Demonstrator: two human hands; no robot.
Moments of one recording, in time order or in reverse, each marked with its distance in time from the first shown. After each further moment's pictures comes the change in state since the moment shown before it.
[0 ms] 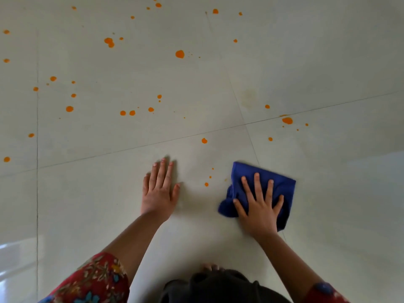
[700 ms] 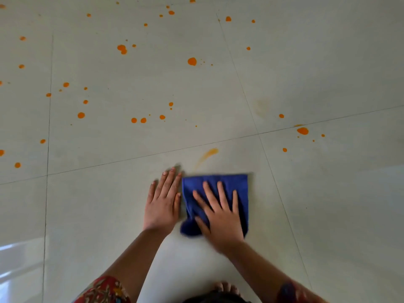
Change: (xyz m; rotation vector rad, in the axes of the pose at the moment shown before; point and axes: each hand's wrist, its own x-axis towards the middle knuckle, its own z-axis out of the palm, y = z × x) left_hand 0.003 -0.019 0.002 -0.002 0.109 0.092; right_hand 0.006 -0.106 0.016 -0.042 0.150 -0.433
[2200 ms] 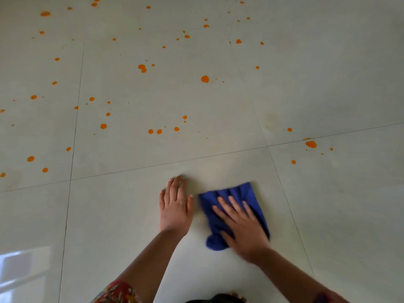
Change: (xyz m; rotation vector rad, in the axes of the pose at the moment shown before) left_hand 0.008 0.017 -0.016 -0.127 -0.017 -0.204; right_hand -0.007 0.040 -0.001 0.044 -0.001 -0.226
